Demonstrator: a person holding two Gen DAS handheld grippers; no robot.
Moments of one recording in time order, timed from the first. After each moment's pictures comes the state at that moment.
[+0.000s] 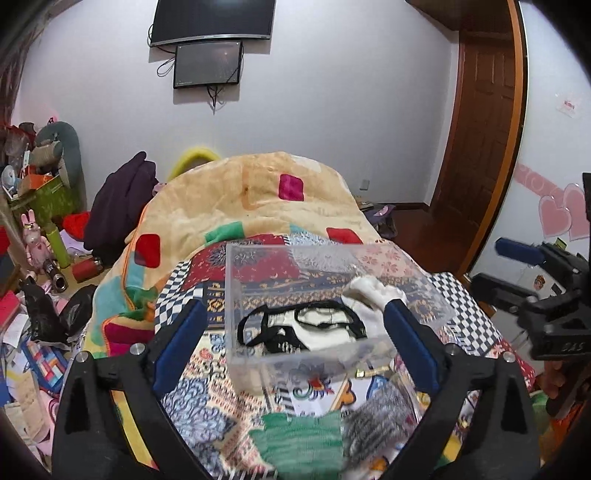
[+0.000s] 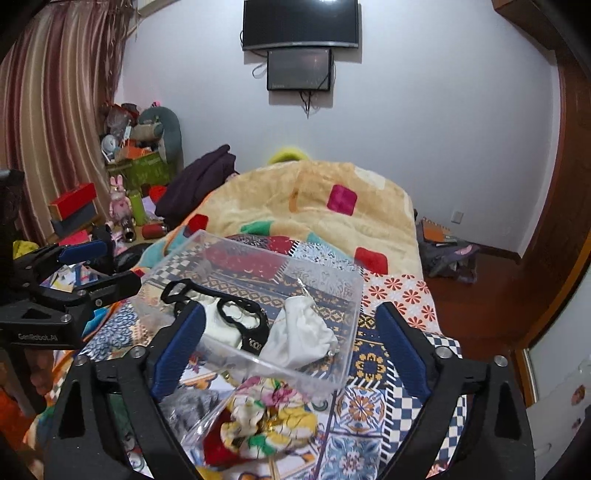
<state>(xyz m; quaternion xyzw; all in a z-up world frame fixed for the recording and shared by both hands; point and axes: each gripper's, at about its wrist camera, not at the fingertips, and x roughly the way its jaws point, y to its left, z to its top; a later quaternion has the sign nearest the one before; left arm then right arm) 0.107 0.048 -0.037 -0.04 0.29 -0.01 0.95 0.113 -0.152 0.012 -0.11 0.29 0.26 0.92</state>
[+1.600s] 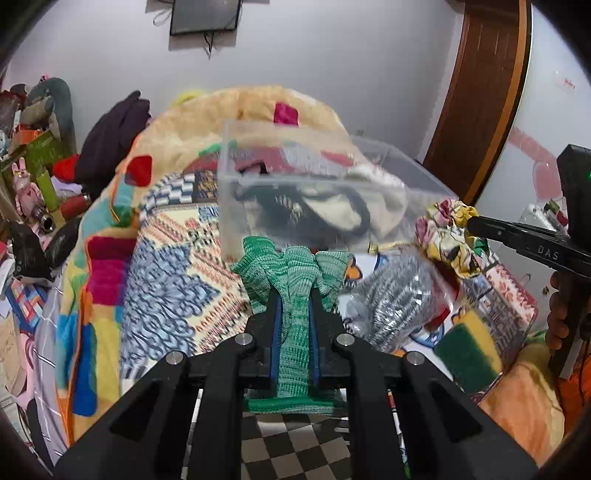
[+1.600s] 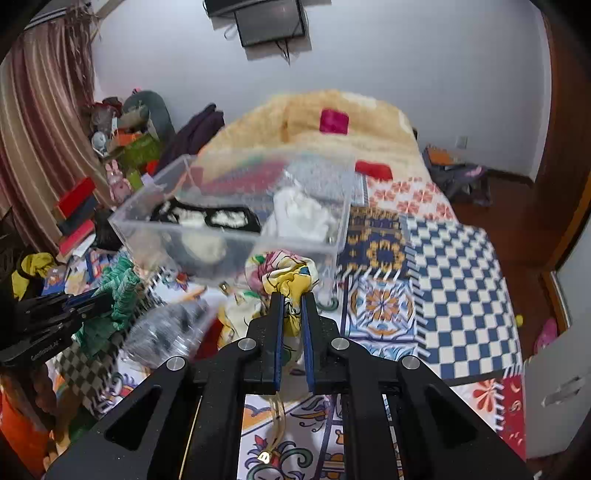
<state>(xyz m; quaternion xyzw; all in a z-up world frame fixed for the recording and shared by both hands) 0.053 0.051 -0.118 -0.06 0.37 -0.03 0.93 0.104 -0.192 -0.059 -0.04 0.39 0.25 0.88</state>
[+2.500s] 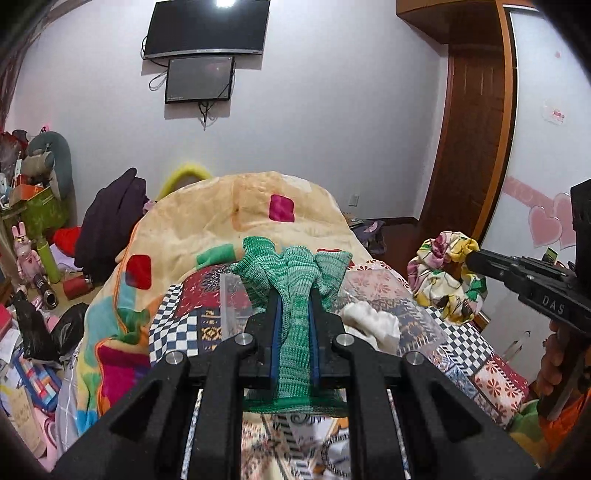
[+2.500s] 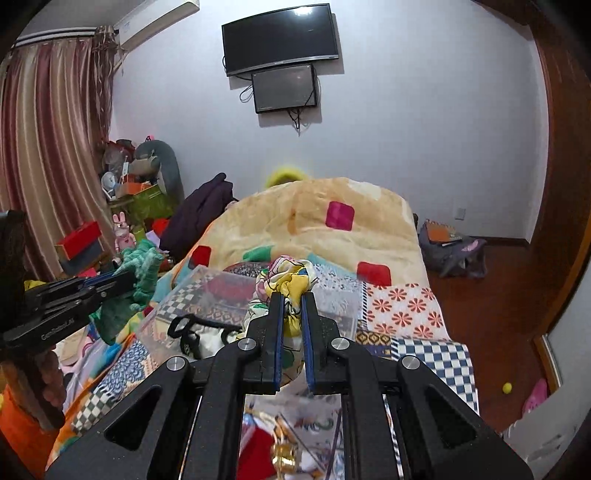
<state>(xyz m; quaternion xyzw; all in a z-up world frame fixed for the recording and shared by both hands) 0.126 0.057 -0.023 -0.05 0.26 -0.03 0.96 0.135 -0.161 0.018 -0.04 0.27 0.26 0.92</state>
